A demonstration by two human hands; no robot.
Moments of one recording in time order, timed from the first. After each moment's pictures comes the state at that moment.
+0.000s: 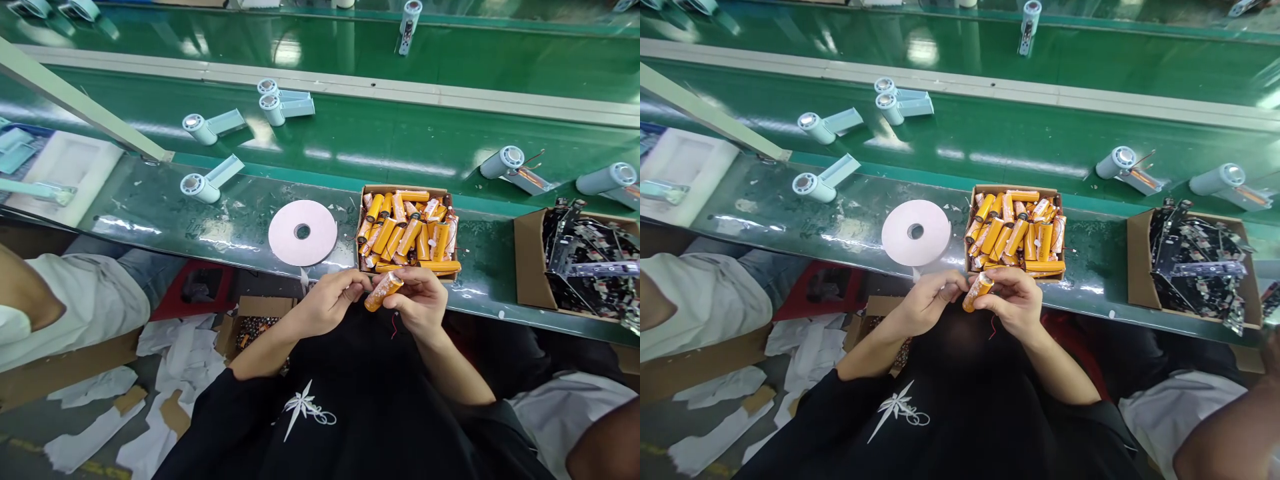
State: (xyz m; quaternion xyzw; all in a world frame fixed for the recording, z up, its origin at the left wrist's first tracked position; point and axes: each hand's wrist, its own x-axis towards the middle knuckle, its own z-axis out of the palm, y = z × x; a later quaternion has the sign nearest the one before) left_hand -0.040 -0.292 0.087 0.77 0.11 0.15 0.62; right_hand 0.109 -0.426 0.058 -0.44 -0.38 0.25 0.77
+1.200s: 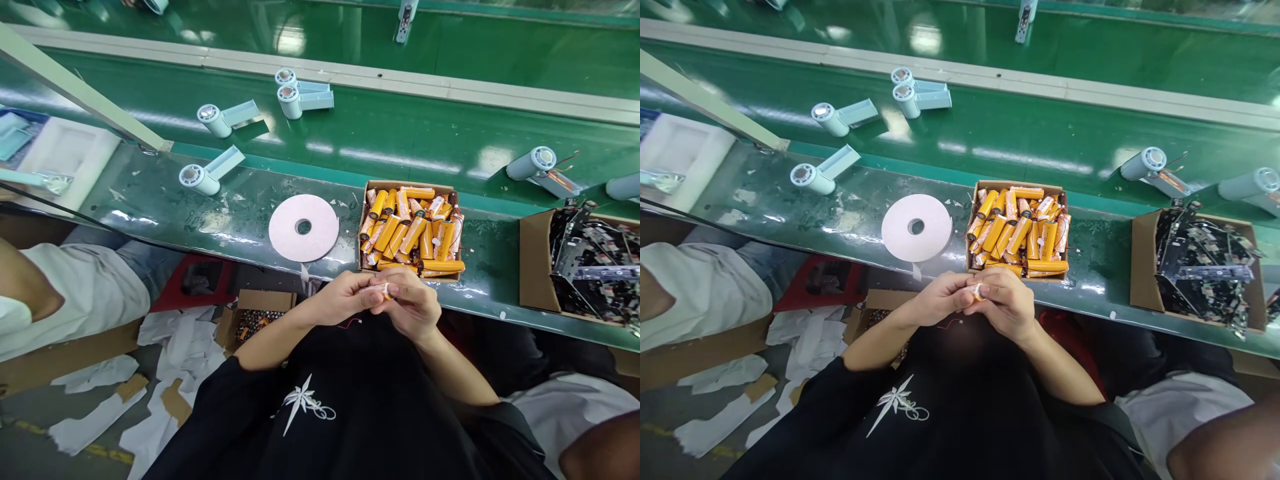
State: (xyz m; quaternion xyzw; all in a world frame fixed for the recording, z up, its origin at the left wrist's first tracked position) left_hand -0.018 -0.295 0.075 0.65 0.09 0.02 0.75; right_hand 0.117 -0.420 0.050 -0.49 -0.56 0.06 0.66
